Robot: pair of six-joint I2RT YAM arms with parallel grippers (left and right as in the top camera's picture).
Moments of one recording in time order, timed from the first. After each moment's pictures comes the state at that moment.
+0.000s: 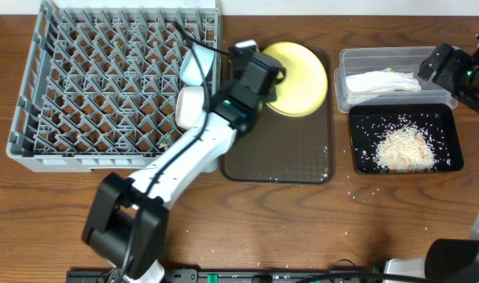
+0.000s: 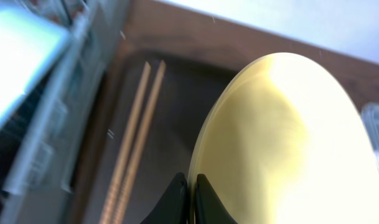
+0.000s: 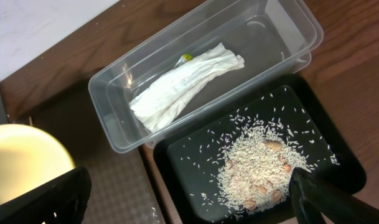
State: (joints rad) left arm -0.58 1.78 1.38 -0.32 -0.32 -0.64; right arm -0.29 1.60 1.74 -1.10 -0.12 0.31
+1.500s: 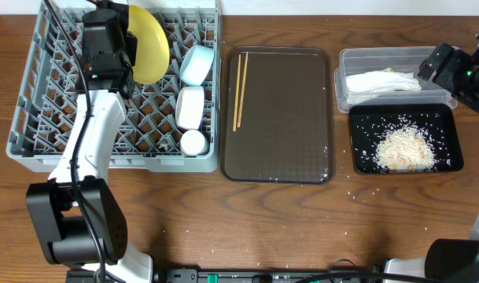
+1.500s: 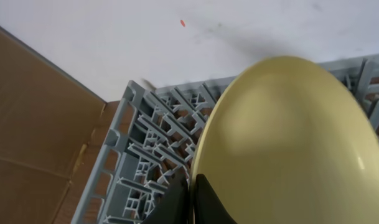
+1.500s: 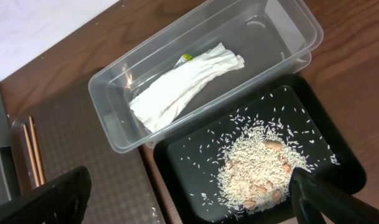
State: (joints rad) left arm 0.06 1.75 1.38 -0.11 -0.32 0.33; right arm -0.29 1.60 1.74 -1.10 -0.12 0.31
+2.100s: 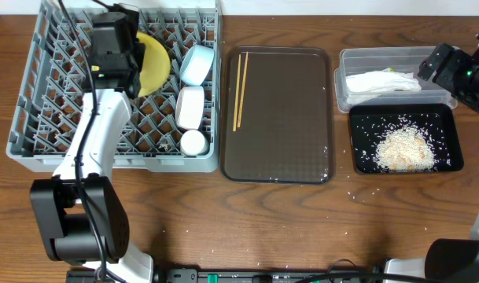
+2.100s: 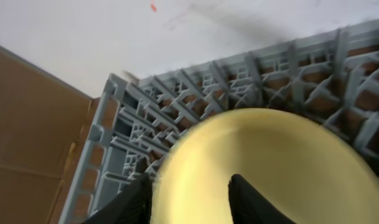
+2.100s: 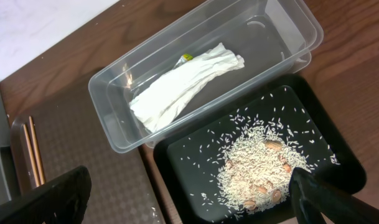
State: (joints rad) left arm 0.02 1.76 1.38 -0.17 -0.32 0.35; right arm -0.29 1.60 1.74 -1.10 -0.12 0.31
